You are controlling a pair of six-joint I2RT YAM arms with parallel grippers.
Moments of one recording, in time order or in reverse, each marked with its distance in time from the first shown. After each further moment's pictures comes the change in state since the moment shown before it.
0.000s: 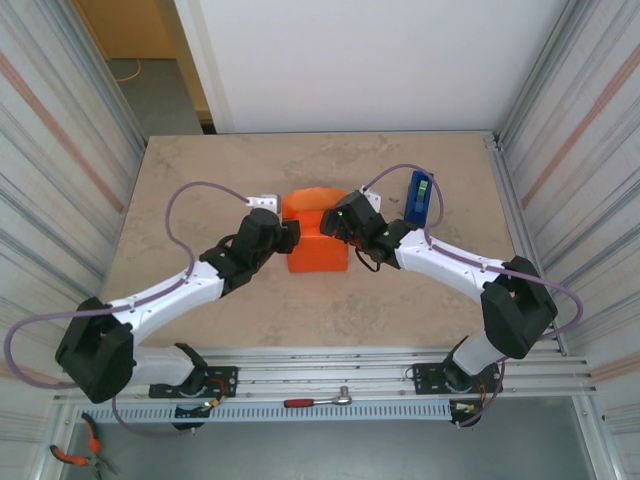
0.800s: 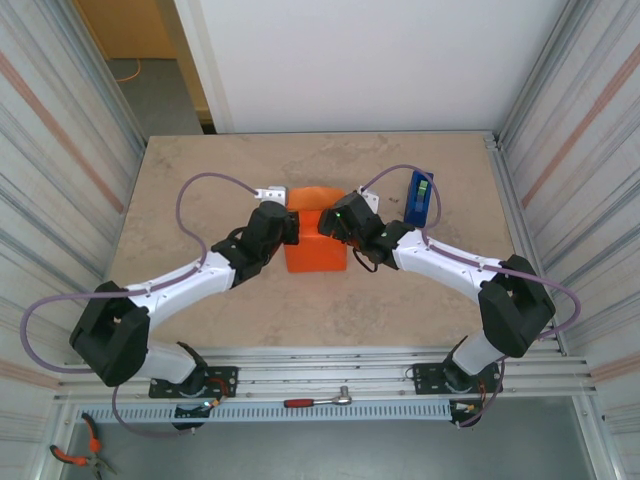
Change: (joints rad) left arm -0.004 0.092 0.068 0.067 -0.056 0.059; right arm 0.012 0.011 -0.002 0.026 0.008 0.008
